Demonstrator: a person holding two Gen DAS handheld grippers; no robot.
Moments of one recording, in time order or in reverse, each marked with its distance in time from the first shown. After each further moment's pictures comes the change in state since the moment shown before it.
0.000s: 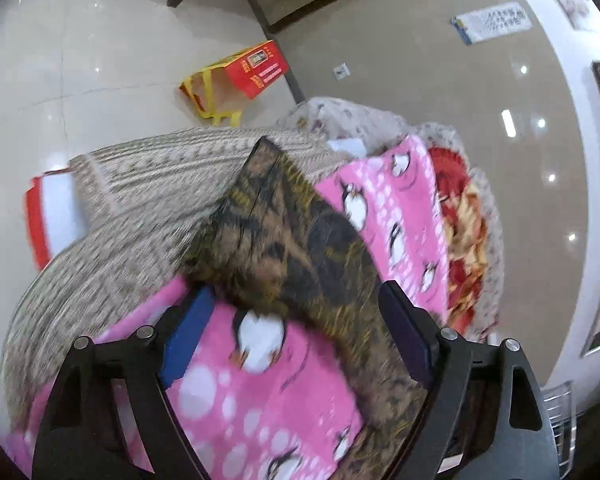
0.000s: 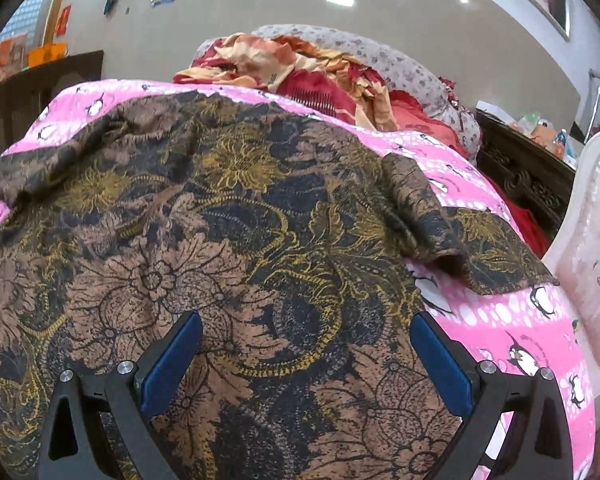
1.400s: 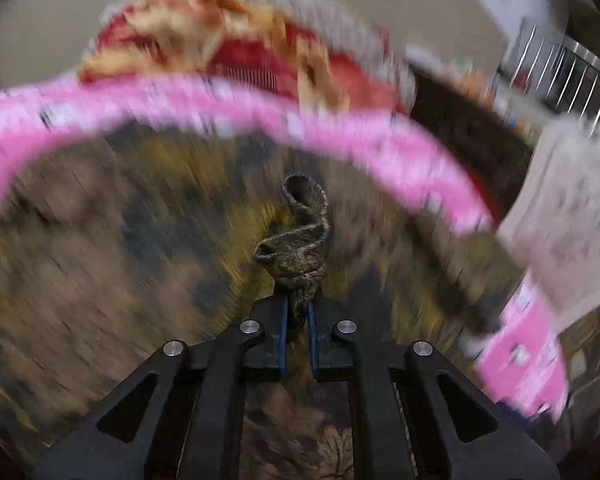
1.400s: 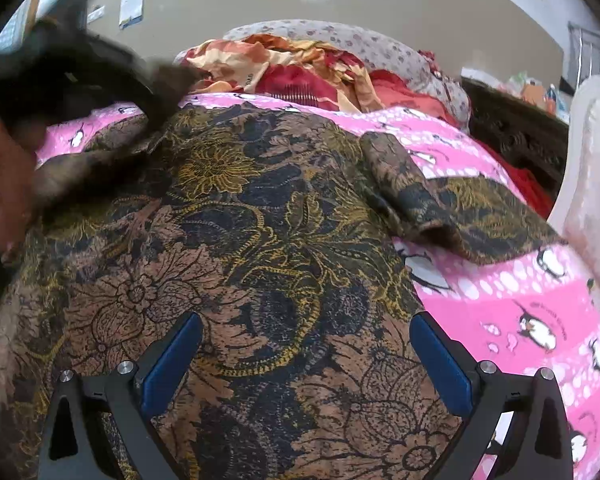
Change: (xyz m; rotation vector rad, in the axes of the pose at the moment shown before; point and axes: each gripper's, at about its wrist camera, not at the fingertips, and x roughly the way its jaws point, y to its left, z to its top) left arm 0.179 -0.256 -0.346 1.151 0.333 -0.076; right arm 0.003 -0.029 -0.003 0.166 0.037 0.047
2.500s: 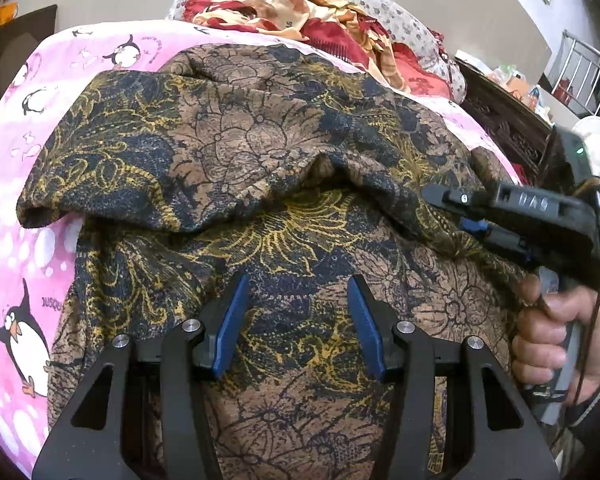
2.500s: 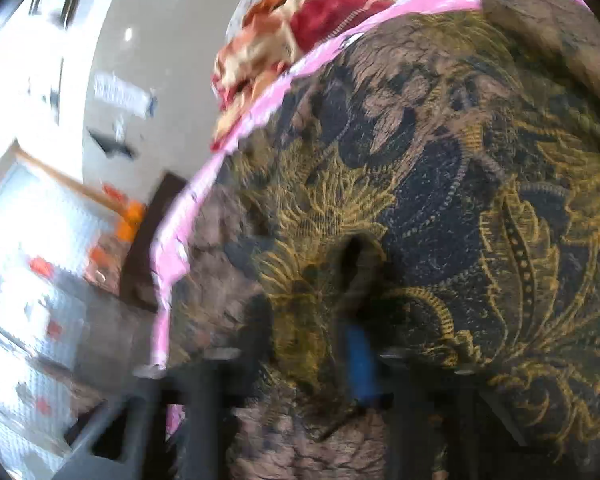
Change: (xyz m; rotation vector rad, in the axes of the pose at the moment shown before) left arm -0.070 0.072 -0.108 -0.121 -0.029 0.135; right arm 0.105 0.007 0.077 0.394 0.172 0.655
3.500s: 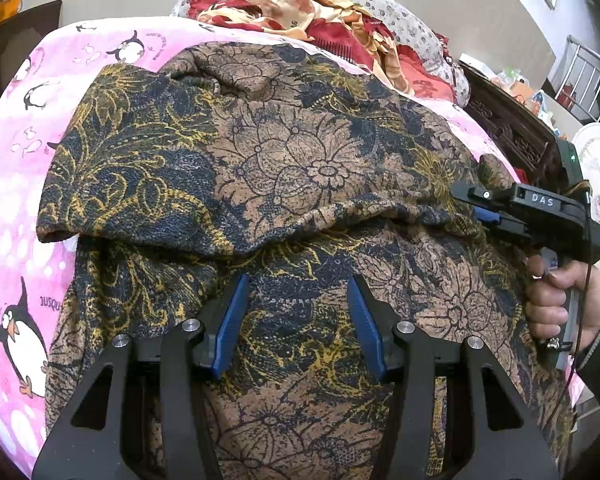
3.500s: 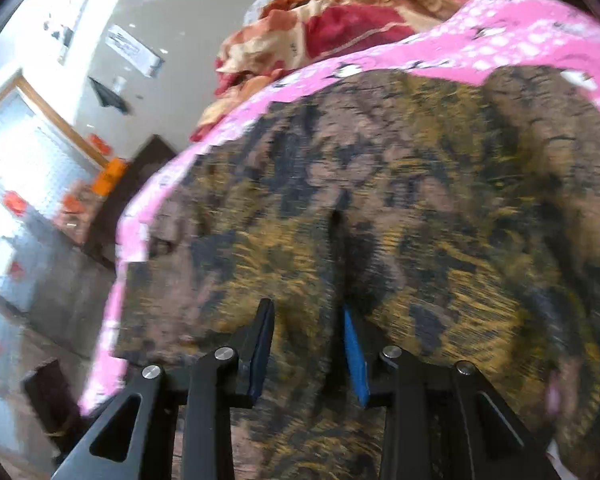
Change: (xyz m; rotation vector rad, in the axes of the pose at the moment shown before) left arm 0.001 0.003 0.001 -0.015 -0.001 0.003; right arm -0.010 -0.047 0.039 -0.082 0.064 0.067
